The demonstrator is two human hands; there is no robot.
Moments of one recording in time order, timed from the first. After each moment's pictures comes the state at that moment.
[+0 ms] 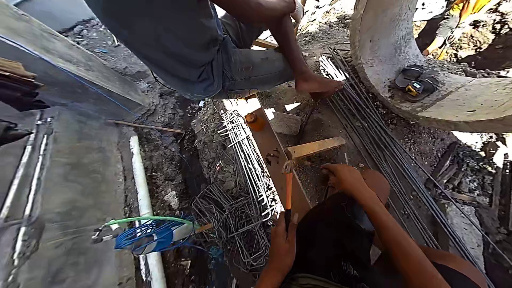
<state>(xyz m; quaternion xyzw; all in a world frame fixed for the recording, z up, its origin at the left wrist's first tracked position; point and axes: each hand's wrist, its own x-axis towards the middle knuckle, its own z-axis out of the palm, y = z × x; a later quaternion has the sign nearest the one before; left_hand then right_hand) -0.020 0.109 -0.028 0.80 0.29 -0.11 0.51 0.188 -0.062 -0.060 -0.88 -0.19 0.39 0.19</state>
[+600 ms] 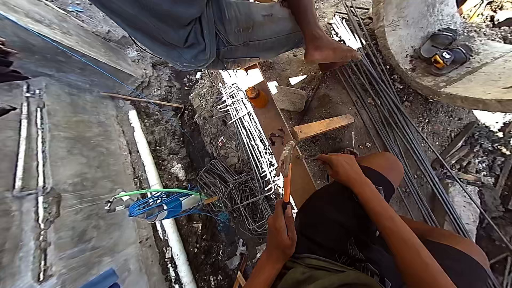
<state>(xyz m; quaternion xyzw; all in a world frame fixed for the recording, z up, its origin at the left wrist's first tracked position) -0.030 0.127 -0.050 0.91 0.17 0.03 0.38 0.173 -0.036 -0.115 -0.87 -0.29 0.36 0.18</state>
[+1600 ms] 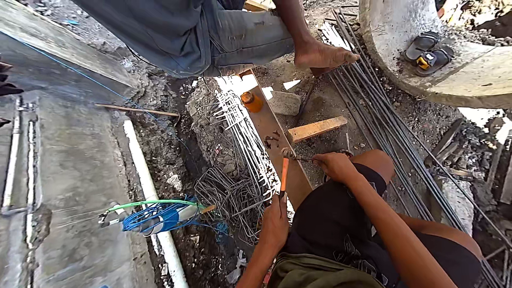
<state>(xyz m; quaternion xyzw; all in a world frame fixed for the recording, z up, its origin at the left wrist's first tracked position) 0.000 0.138 -0.026 0.85 0.29 -0.26 0.35 0.180 -0.043 -0.115 -0.85 -0.28 0.40 0.20</state>
